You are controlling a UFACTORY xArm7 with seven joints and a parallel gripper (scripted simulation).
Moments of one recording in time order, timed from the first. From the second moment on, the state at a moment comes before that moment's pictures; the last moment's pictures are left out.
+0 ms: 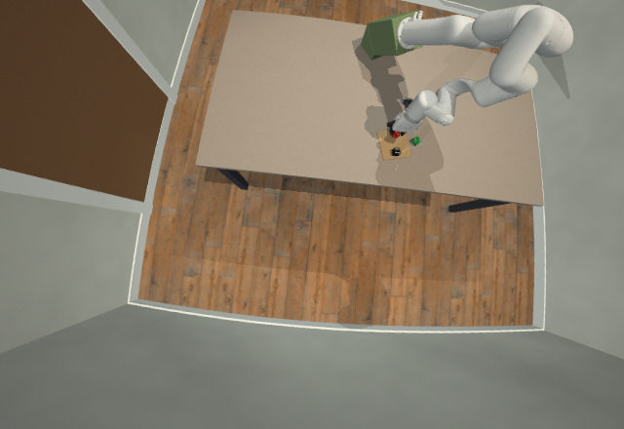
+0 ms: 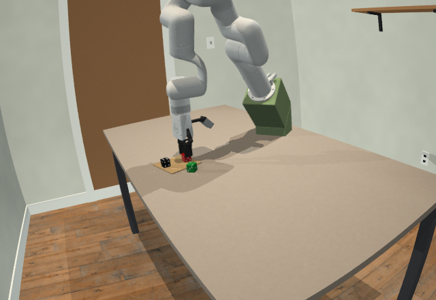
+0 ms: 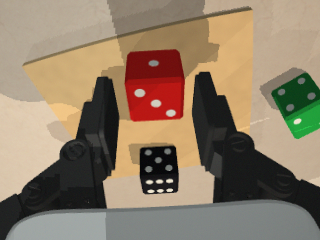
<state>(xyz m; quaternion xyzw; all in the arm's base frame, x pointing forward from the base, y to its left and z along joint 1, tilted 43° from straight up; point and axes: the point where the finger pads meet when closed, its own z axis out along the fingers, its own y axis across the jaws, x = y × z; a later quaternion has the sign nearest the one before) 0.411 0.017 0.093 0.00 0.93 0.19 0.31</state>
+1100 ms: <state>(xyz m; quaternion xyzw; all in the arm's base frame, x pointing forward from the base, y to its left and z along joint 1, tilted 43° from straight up) 0.371 -0.007 0.144 0.00 0.93 0.19 0.31</state>
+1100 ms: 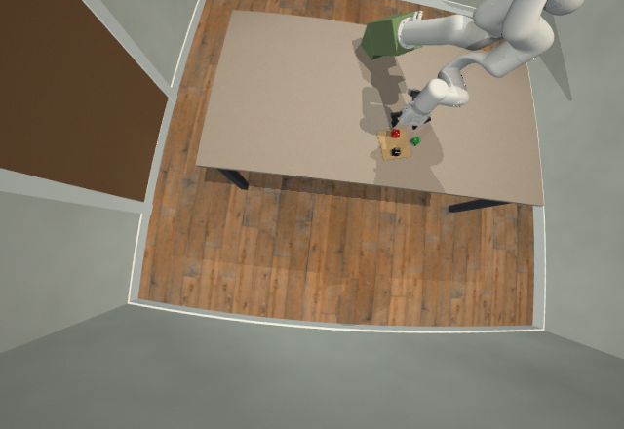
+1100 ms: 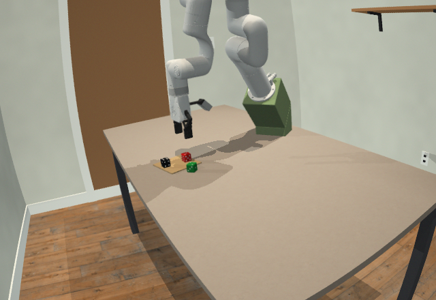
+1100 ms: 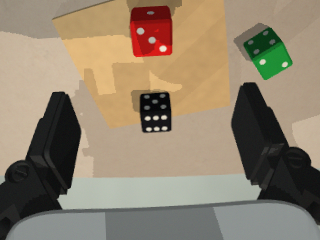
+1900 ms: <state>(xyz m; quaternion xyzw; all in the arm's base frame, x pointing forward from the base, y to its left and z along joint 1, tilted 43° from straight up) 0.363 -0.012 0.154 0.00 0.93 0.19 0.31</state>
